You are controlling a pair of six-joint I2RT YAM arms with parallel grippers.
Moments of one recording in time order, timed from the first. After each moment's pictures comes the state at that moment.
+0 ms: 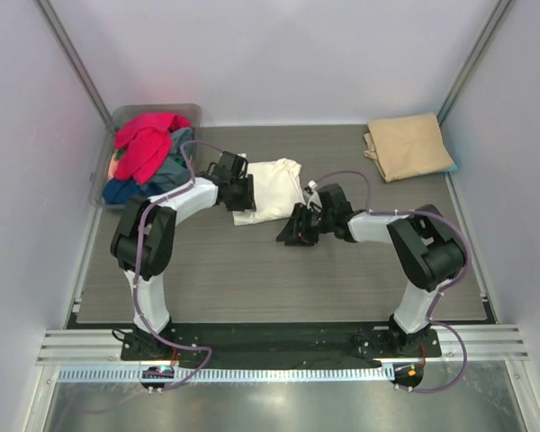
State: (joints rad) left arm -0.44 1.93 1.31 -0.33 0.09 -0.46; right arm 0.44 1.80 0.83 0.18 -0.62 0.76
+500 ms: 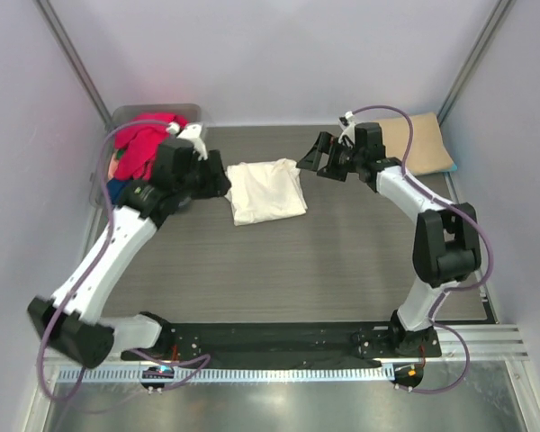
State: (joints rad) left arm -0.44 1.33 1.35 -0.65 -0.01 -0.39; right arm 0.25 1.72 1.28 -0.11 -0.54 0.55
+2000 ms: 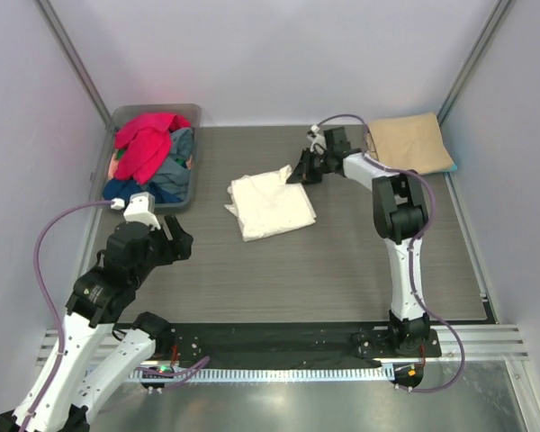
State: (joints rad) left arm -0.44 0.58 0.88 -0.84 -0.22 -0.47; right arm 0.29 2.34 1.74 -0.20 -0.69 0.46
